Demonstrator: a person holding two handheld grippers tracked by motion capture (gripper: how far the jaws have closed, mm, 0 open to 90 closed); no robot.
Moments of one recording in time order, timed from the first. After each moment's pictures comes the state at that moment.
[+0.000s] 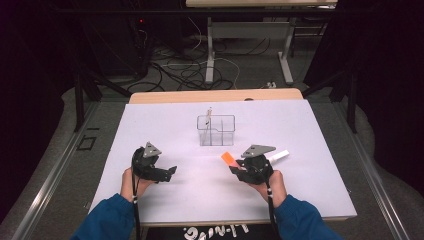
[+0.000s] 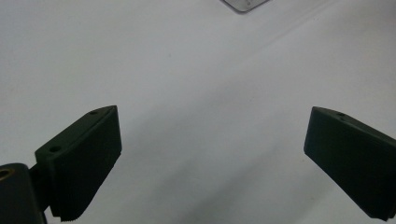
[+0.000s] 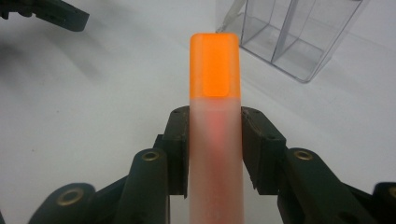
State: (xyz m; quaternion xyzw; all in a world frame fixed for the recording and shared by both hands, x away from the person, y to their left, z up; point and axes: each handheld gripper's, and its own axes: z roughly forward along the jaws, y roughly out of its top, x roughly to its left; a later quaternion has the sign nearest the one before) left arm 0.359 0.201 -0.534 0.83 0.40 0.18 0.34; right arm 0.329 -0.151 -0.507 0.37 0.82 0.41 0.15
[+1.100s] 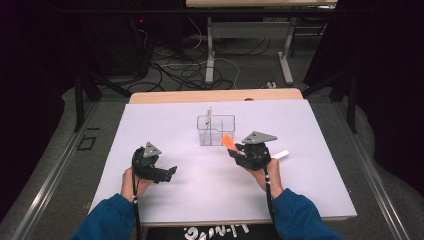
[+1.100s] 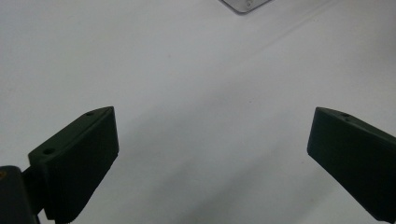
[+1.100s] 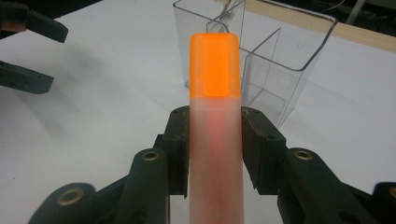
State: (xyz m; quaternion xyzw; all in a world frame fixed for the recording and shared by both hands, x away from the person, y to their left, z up) left arm 0.359 0.201 -0.534 0.83 0.40 0.18 0.34; right arm 0.362 -0.151 -0.499 0.37 0.78 0.46 0.19
